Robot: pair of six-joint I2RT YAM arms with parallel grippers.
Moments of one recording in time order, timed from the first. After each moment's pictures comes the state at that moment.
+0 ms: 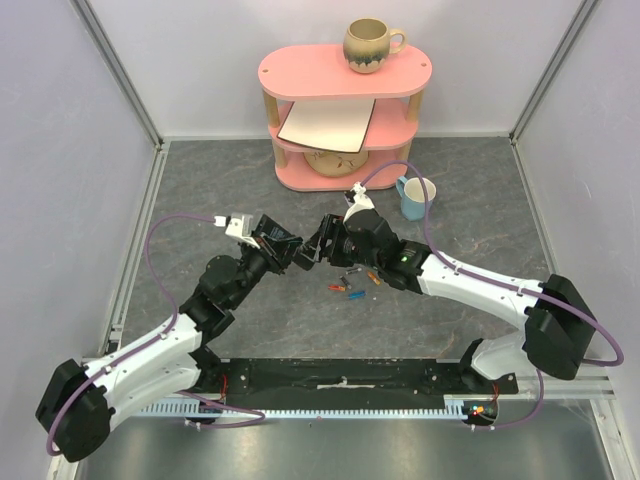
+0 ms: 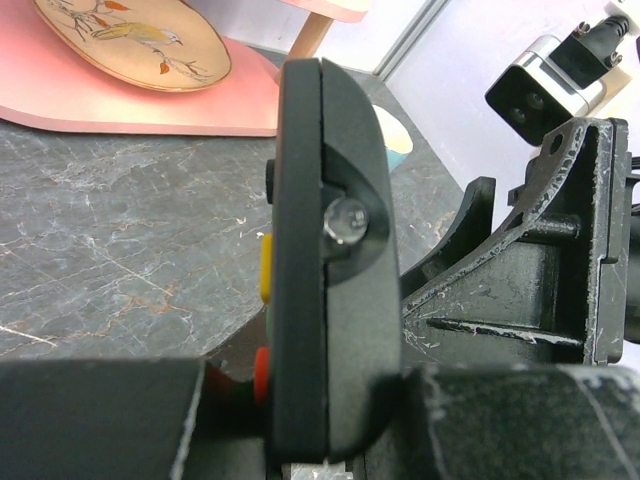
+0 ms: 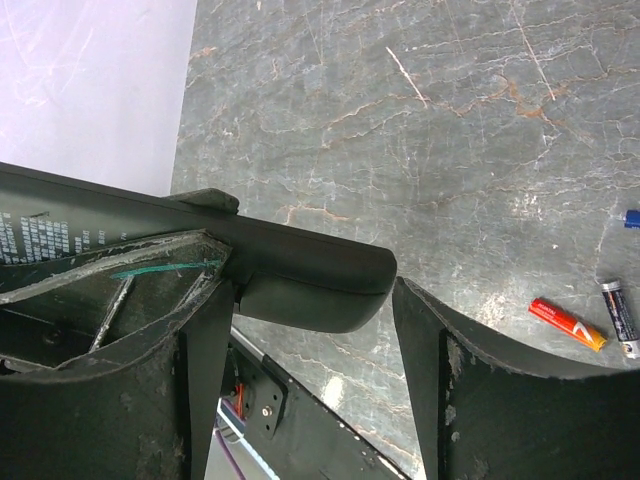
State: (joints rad) left arm -0.69 0.82 0.35 0.50 -0.10 -0.56; right arm 0.90 1.41 0.97 -0.03 0.05 0.91
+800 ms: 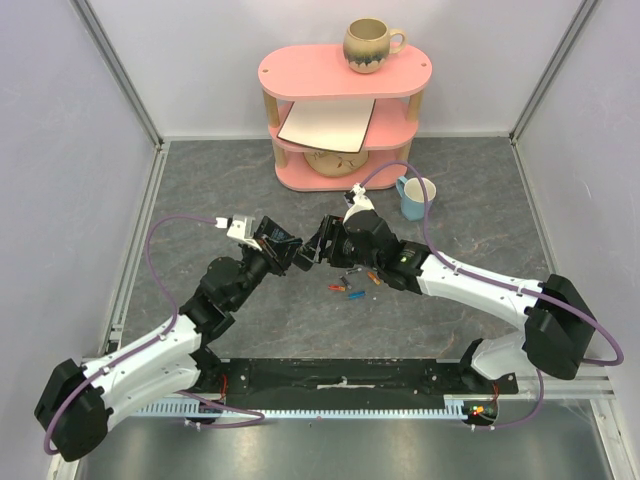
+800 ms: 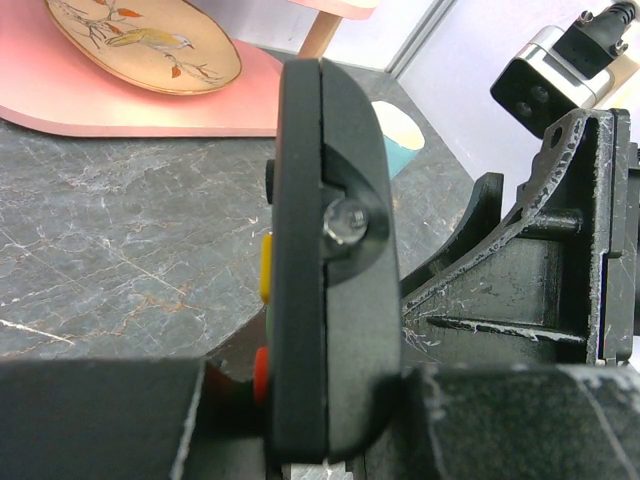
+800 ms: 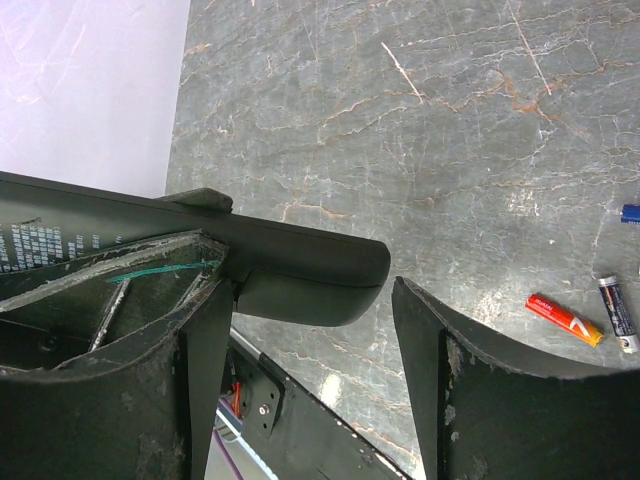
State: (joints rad) left arm -0.73 0.81 0.35 0.48 -0.16 -0.51; right arm 0.91 1.41 0.97 -0.05 0.06 0.91
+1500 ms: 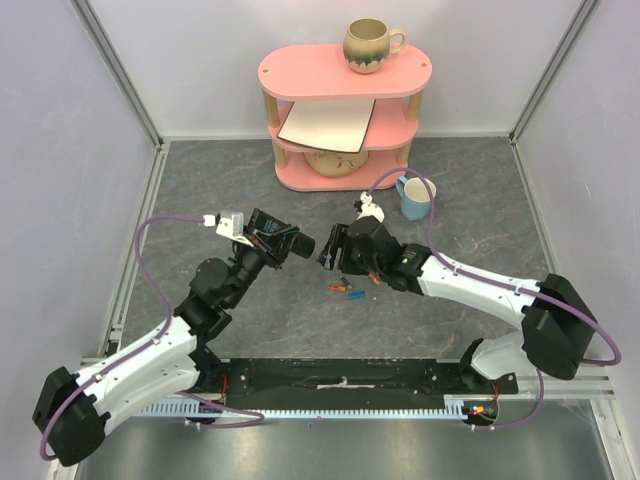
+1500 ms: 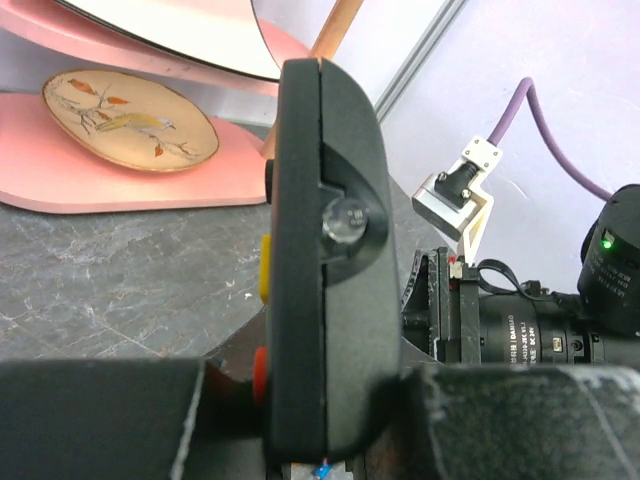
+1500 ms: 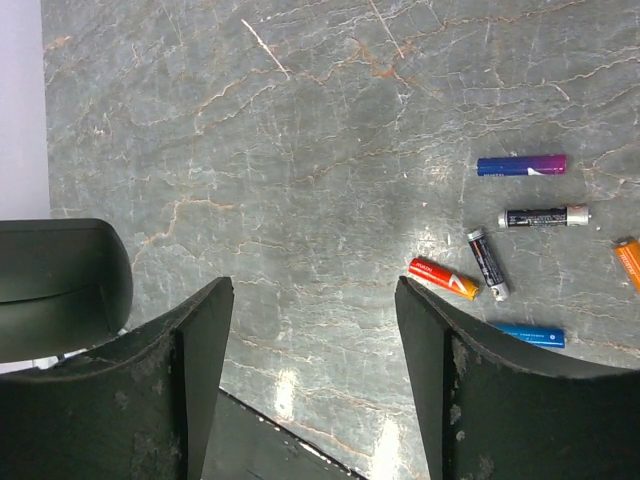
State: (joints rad) left arm -0.73 0.77 0.38 0.53 -0.18 -0.49; right arm 0.89 1.41 0.93 -0.18 0.15 0.90
